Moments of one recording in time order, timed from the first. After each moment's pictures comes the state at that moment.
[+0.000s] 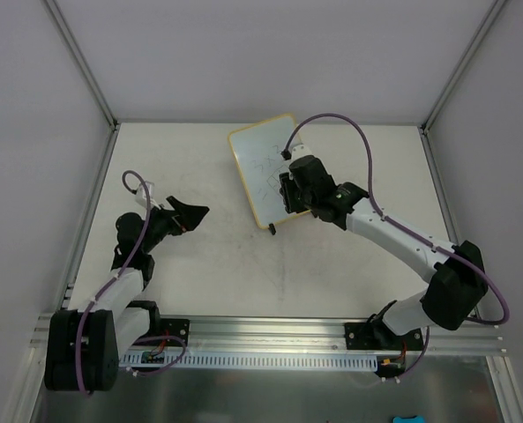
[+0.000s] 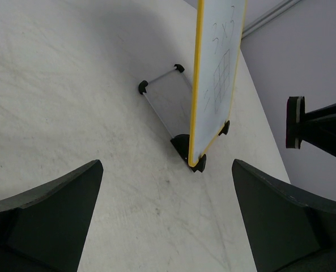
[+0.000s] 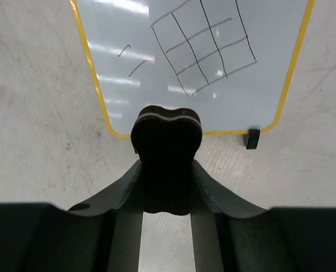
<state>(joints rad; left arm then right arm) 0.02 0.97 0.20 0.63 0.55 -0.72 0.77 1.46 1.22 -0.52 0.23 0.27</state>
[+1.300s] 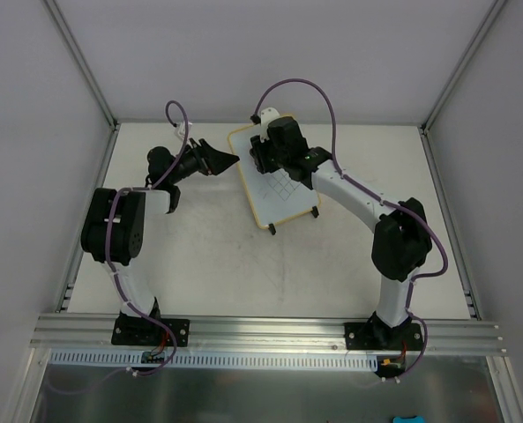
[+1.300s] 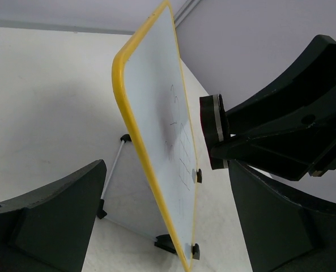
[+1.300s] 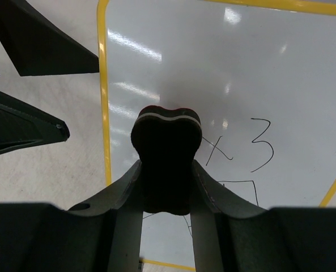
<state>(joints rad) -0.11 1.86 0.92 1.05 0.81 -0.79 0.68 1.89 1.65 -0.32 0.05 0.05</state>
